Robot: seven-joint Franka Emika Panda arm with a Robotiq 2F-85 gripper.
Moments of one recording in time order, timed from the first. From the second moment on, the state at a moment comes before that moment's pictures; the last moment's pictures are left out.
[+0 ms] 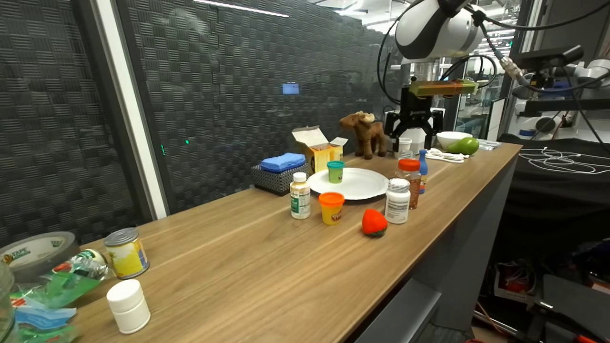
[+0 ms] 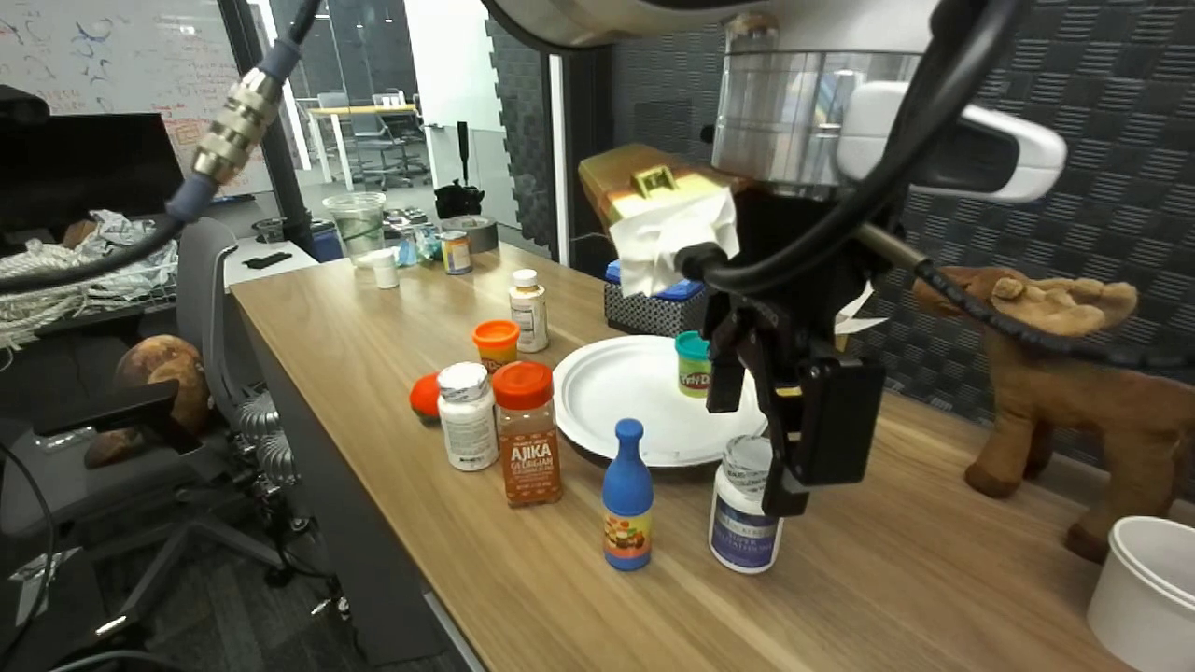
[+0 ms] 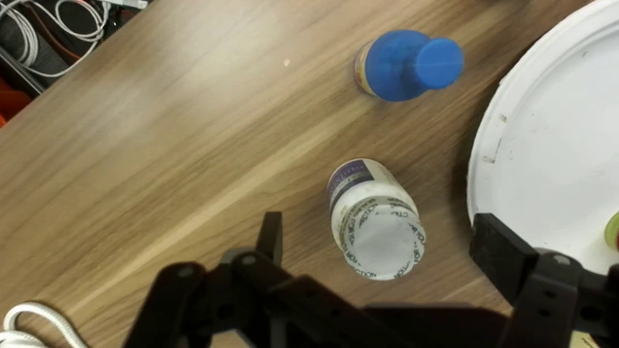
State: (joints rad) arm -0.21 0.22 -0.23 -1.94 0.04 2.13 0.22
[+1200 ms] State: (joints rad) arm -0.19 0.25 -0.22 -1.81 0.02 2.15 0.24
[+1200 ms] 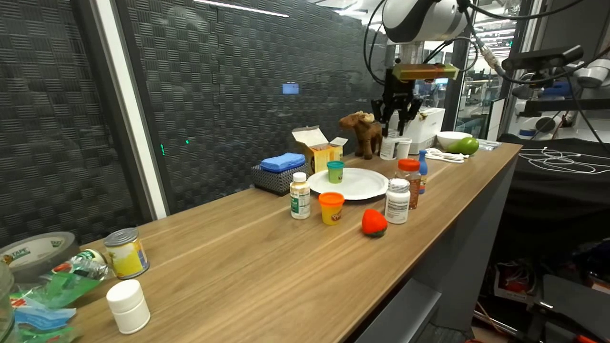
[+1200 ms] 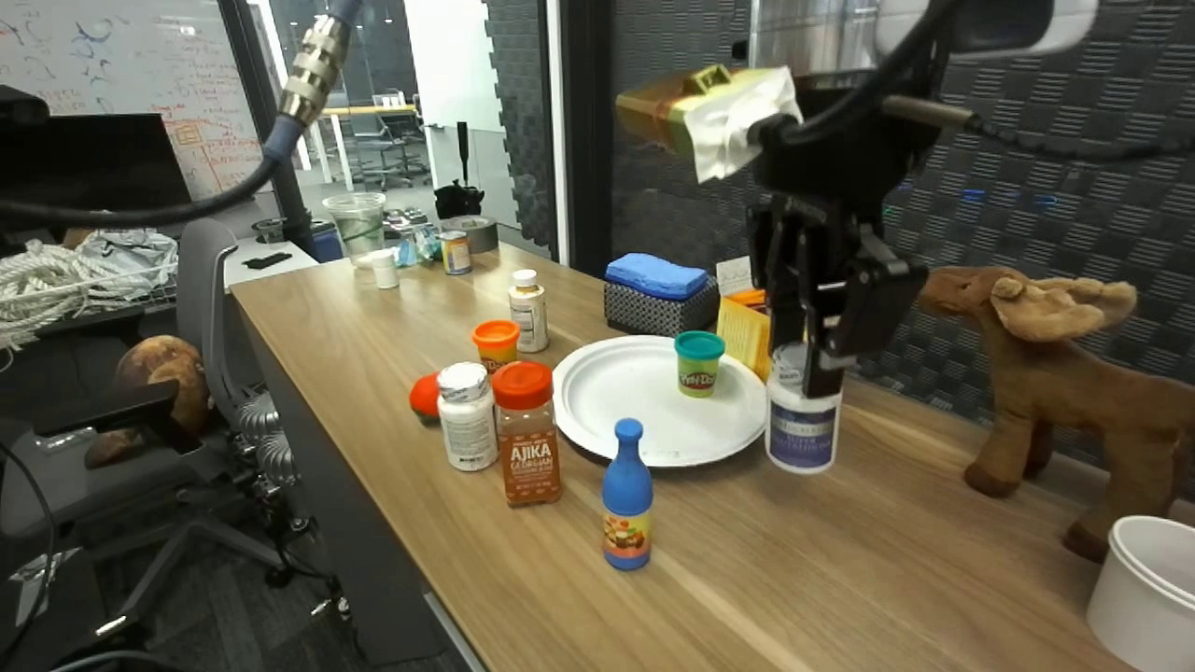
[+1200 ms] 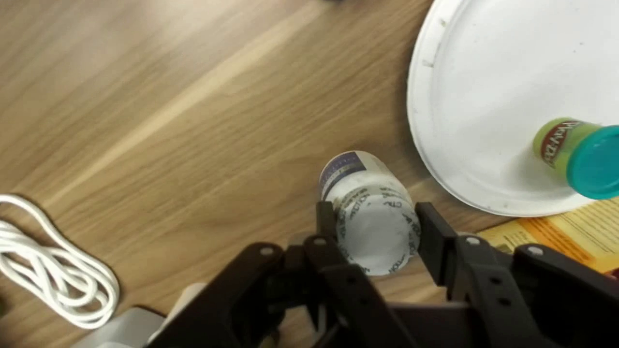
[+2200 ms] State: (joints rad) arm -0.13 0.37 -0.14 -1.73 0.01 2.14 0.23
